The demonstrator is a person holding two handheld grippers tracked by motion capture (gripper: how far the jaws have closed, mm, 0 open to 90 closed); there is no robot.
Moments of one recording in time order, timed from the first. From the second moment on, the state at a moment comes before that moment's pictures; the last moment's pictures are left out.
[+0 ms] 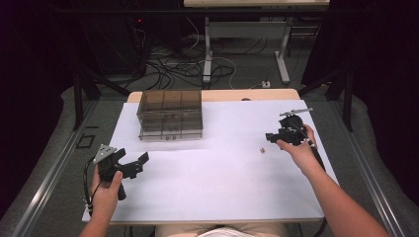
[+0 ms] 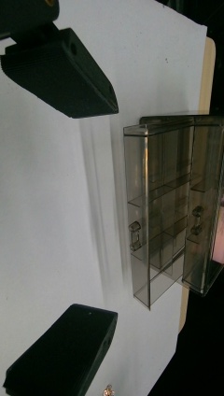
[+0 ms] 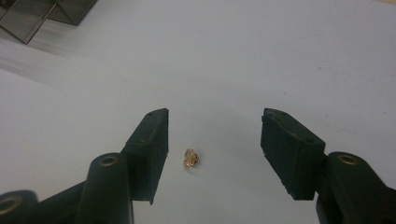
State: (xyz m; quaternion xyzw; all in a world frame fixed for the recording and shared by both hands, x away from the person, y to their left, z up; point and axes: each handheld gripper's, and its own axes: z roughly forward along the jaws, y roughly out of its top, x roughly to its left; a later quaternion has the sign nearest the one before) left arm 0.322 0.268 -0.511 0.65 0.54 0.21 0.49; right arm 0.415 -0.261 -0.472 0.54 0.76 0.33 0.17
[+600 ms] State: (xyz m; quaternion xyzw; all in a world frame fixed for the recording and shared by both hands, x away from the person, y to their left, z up) left arm 0.322 0.268 -0.512 0.66 0.53 0.21 0.49; right arm 0.431 -0.258 -0.486 0.57 0.76 0.30 0.12
